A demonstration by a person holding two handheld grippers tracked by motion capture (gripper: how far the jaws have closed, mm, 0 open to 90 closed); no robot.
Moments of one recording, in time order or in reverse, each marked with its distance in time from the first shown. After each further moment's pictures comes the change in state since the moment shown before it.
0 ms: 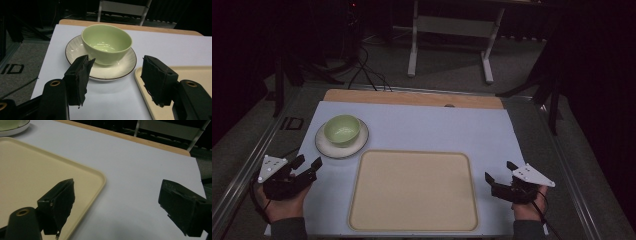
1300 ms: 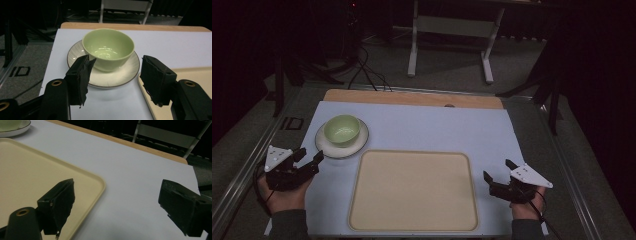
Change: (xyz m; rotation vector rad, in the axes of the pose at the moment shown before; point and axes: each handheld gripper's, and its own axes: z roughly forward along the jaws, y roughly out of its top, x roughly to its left) left arm -0.004 0.020 0.011 0.020 0.029 0.047; right arm 0.005 0.002 0.002 -0.034 -0.014 -0.038
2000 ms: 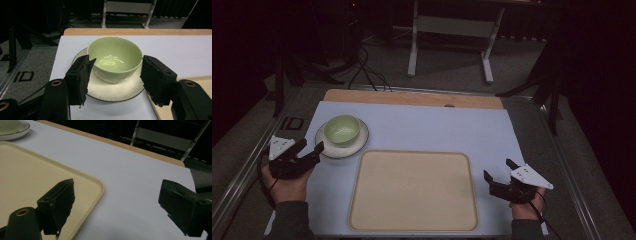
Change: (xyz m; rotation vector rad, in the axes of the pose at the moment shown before) left arm 0.007 0.012 0.022 -0.013 0.019 0.020; right arm 0.001 0.001 -0.001 -0.024 -0.013 0.001
